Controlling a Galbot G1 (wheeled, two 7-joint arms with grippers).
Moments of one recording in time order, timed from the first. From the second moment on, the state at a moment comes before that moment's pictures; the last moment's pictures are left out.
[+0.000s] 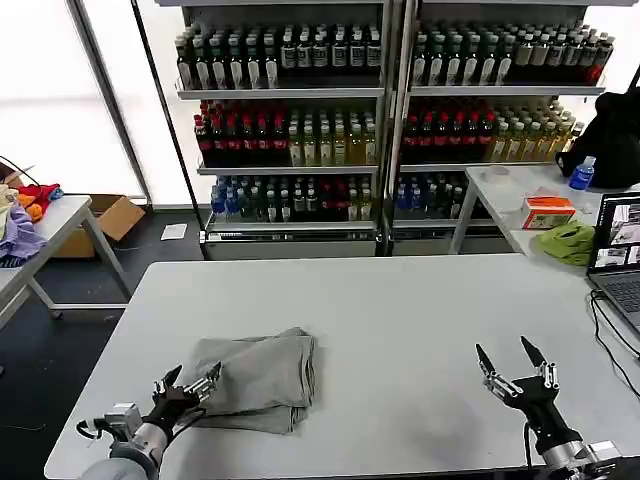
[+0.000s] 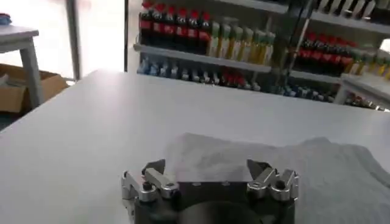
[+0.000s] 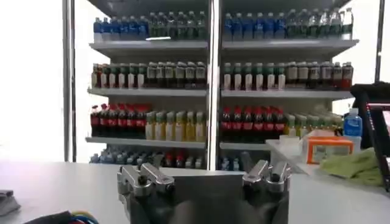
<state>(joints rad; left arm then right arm) 1.49 -1.15 -0.57 -1.97 -0.61 0.38 -0.08 -1.63 1.21 0.83 1.99 0.44 0.09 -0.25</state>
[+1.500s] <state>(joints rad) 1.51 -1.09 -0.87 -2.04 -0.96 0.41 -0.14 -1.62 1.20 0.83 1.99 0.47 0.09 -0.25</state>
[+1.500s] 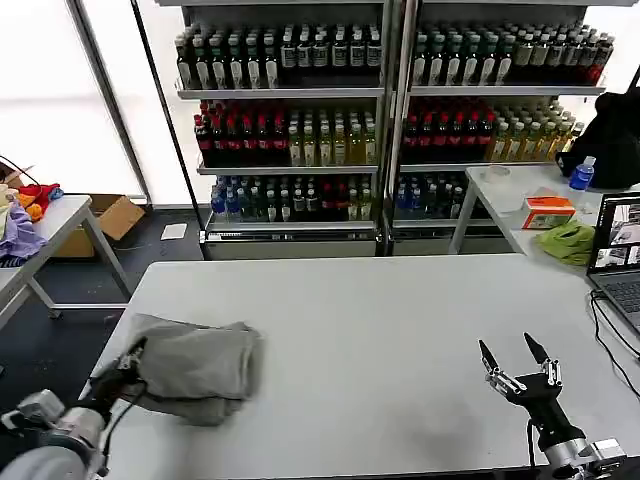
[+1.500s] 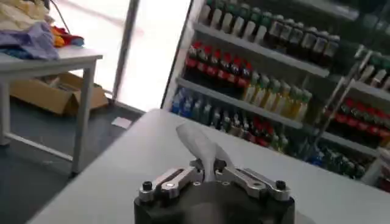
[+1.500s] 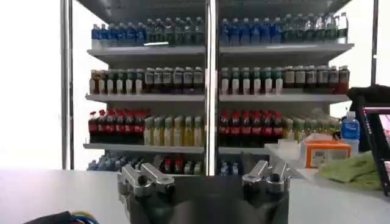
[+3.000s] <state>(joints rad) 1.10 -1.15 0.11 -1.98 -0.83 0.30 -0.34 -1.67 1.22 0.76 2.04 0.50 0.02 -0.20</state>
